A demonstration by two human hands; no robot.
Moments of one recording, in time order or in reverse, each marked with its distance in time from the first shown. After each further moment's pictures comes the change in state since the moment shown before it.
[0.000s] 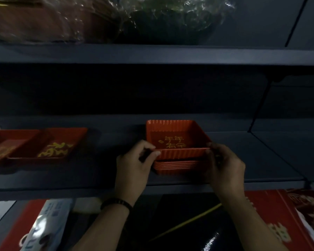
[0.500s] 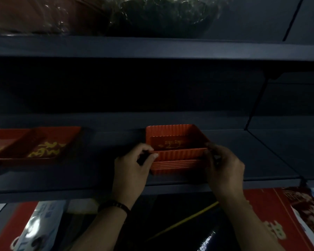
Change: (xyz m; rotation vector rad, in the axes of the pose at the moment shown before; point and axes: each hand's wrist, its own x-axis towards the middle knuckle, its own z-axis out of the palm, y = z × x) left_hand -0.003 -0.007 0.013 0.054 -0.033 0.004; right_hand 0.002 0.008 -0.004 -0.141 0.013 -0.037
